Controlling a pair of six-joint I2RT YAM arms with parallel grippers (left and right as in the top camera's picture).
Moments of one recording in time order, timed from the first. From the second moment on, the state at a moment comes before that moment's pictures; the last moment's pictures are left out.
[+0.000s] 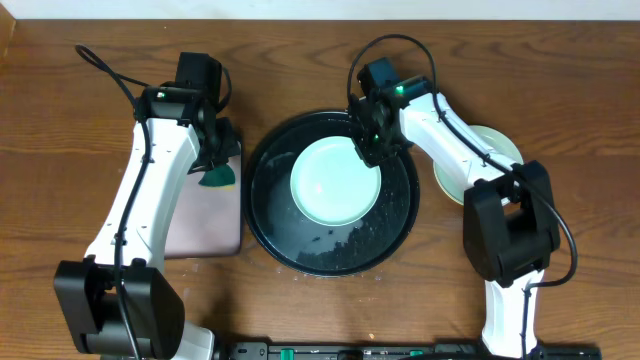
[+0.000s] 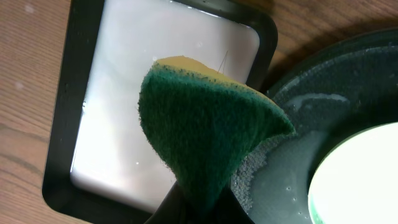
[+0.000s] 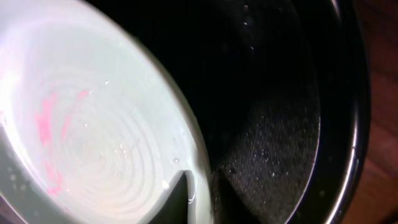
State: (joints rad) left arm -0.09 1.66 1.45 -1.15 -0.13 -0.44; right arm 0.45 2.13 1.70 -1.00 -0.14 0.00
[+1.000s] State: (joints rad) left arm -0.19 1.66 1.42 -1.07 -0.08 -0.43; right arm 0.44 2.13 1.54 -0.89 -0.16 0.47
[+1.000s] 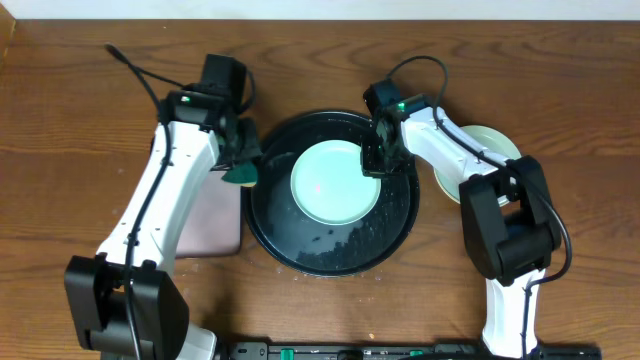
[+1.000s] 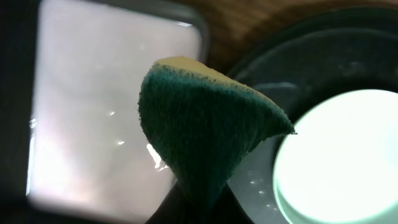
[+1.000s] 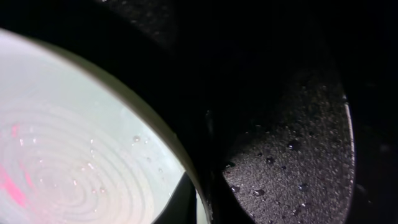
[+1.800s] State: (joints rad) left arm -0.38 1.94 1.42 -0.85 0.08 -0.41; right arm 0.42 2.13 1.50 -0.80 -0.28 0.42
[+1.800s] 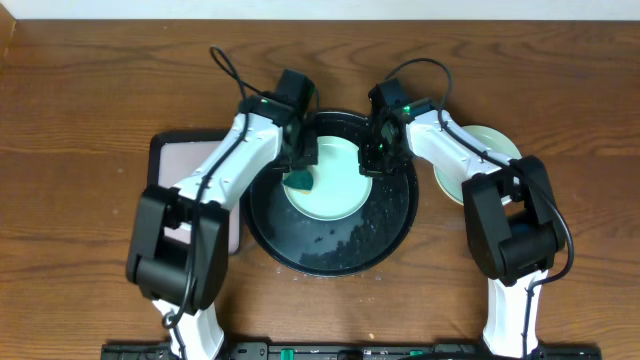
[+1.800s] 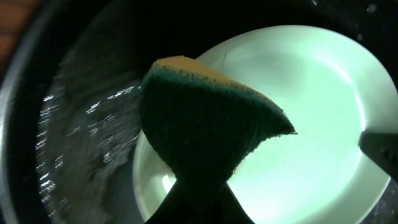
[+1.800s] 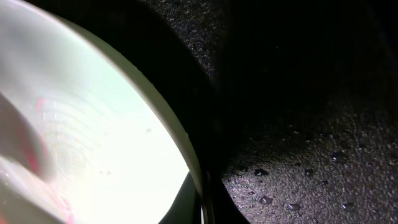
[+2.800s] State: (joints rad) left arm -0.40 2.07 1.42 -0.65 0.16 -0.47; right arm 0.42 2.14 1.50 -0.78 -0.32 0.41
